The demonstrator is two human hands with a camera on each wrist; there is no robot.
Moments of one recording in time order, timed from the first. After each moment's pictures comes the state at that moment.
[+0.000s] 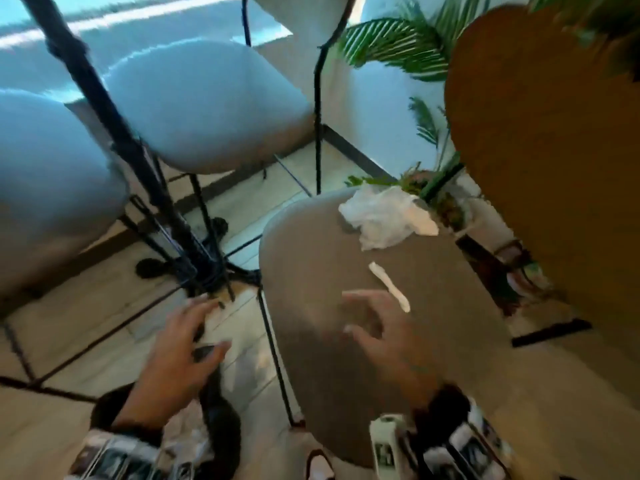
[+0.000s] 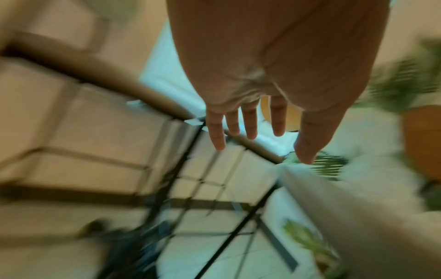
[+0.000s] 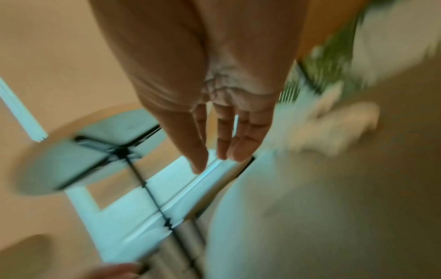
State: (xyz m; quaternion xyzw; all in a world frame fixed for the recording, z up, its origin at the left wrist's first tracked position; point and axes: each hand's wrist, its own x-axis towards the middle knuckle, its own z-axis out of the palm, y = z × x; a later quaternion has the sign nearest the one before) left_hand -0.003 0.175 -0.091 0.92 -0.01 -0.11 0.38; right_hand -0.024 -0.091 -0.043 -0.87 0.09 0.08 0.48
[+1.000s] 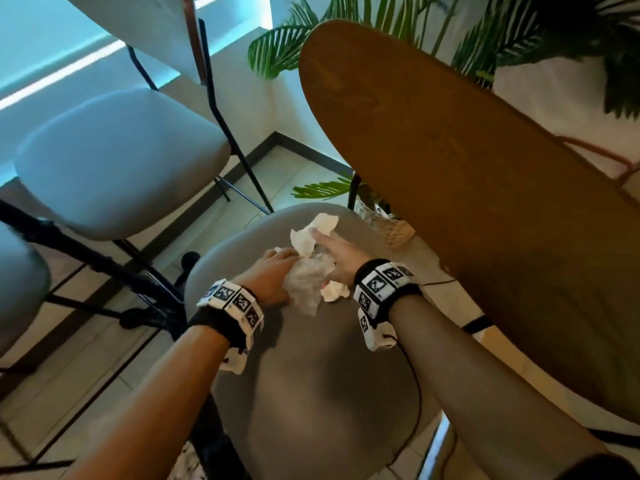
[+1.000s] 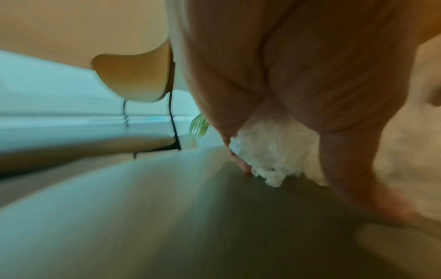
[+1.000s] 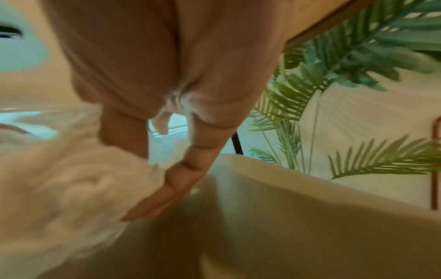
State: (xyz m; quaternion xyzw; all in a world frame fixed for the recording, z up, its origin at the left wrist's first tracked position) left_hand 0.160 -0.071 -0.074 0.90 -0.32 -0.27 0.12; right_hand 0.124 -0.242 -0.071 -0.90 0.06 0.25 0.35
